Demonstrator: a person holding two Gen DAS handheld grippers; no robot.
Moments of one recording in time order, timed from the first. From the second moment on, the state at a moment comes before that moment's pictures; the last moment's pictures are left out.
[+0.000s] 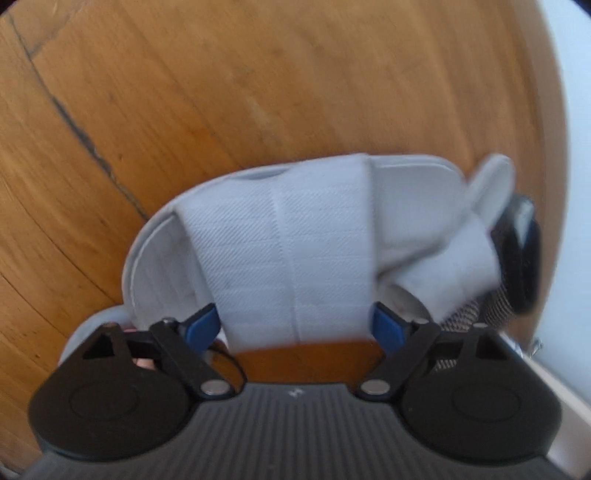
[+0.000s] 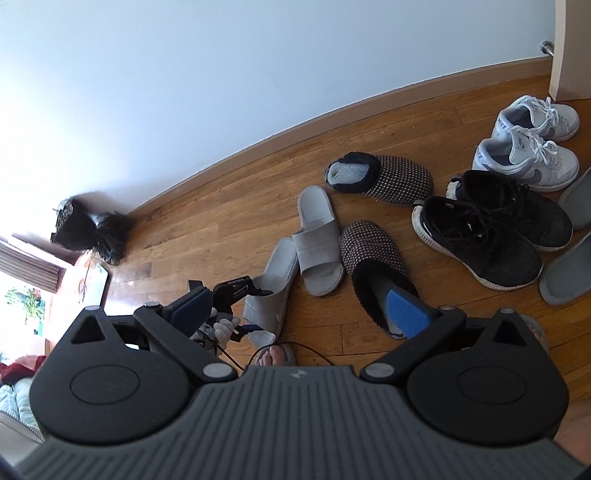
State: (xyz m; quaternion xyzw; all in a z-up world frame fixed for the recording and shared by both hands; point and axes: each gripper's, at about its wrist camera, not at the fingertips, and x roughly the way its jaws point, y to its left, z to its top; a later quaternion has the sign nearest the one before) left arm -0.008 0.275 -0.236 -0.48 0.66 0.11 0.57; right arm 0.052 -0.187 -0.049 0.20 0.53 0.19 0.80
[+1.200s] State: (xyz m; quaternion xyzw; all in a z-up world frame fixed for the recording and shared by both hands) left arm -0.072 0.172 -0.171 0.02 0.65 -0.08 0.75; right arm 0.044 -0.177 -0.055 0.22 0.55 0.19 0.78
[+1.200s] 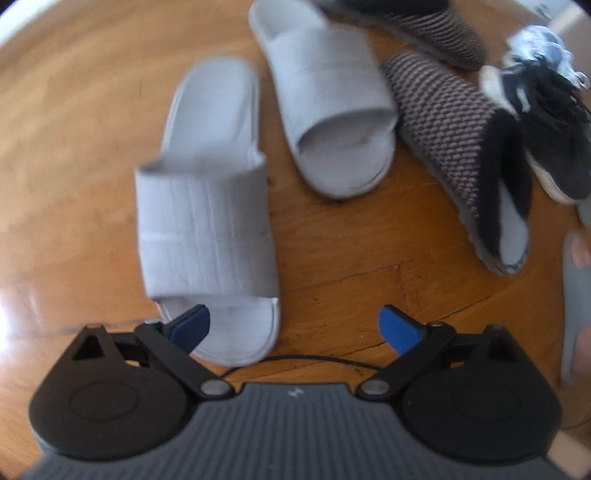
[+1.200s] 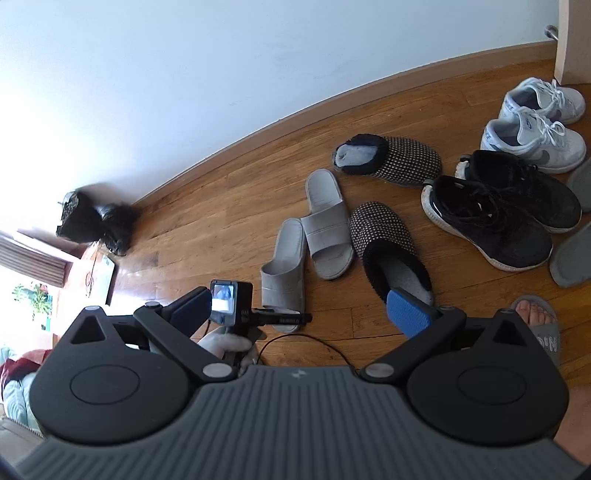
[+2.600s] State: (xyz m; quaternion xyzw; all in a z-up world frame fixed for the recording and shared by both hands) left arm 0.052 0.151 -0.282 -0.02 0.57 -0.04 0.82; right arm 0.055 -0.163 -0.061 0.22 0.57 0.21 0.77
